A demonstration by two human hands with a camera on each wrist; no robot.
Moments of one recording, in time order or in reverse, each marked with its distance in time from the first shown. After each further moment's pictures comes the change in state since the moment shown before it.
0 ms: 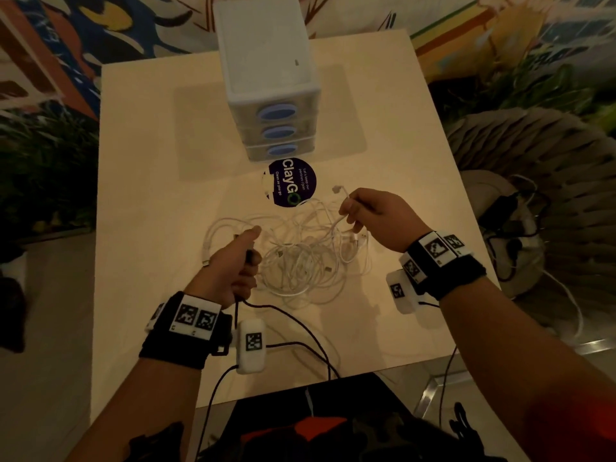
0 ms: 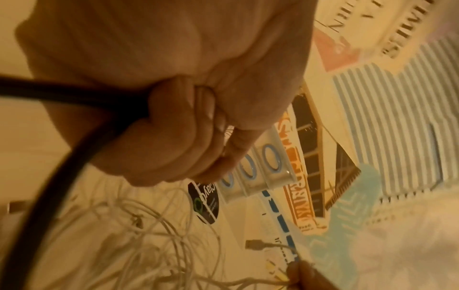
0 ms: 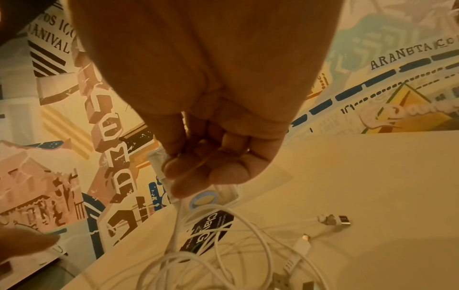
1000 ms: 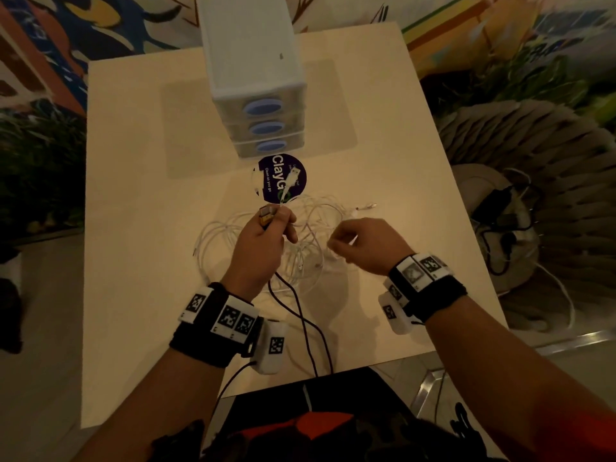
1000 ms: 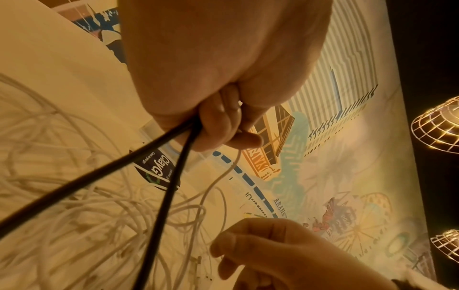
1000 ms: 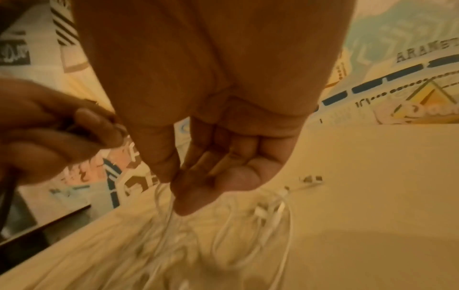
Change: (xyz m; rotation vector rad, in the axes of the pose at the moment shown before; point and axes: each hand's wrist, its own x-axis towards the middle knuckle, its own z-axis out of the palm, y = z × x) left_hand -0.015 -0.001 0.071 0.106 0.017 0.733; right_hand -0.021 0.024 0.028 -0.238 -0.062 0.040
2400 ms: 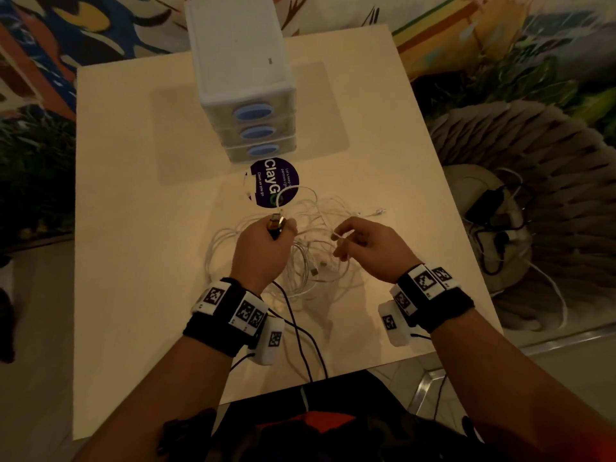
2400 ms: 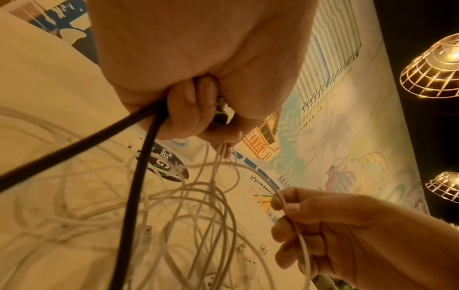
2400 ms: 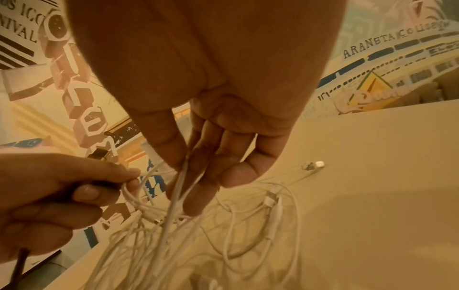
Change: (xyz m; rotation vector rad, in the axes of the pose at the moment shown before) left_hand 0.026 -0.026 0.009 0.596 0.084 0.089; right_hand -0.018 0.012 -0.007 0.348 0.024 0.071
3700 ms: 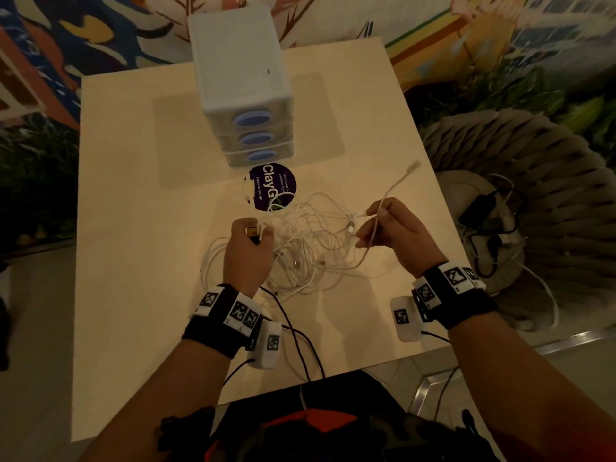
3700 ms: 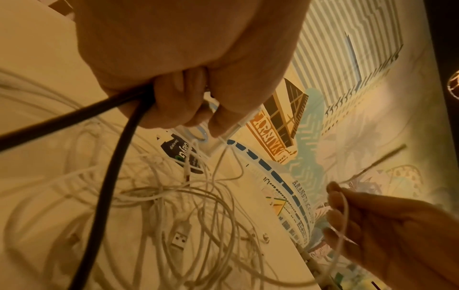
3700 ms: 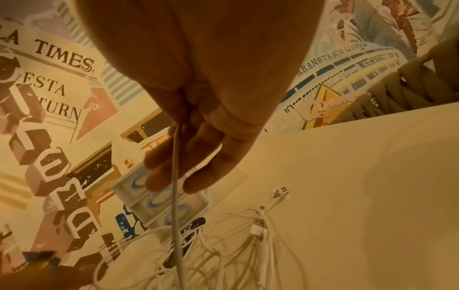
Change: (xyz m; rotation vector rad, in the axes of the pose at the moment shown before) left_hand -0.002 -0.022 0.001 -0.203 0.155 -0.167; right_hand -0.011 0.015 -0.029 0.560 0.190 -0.110
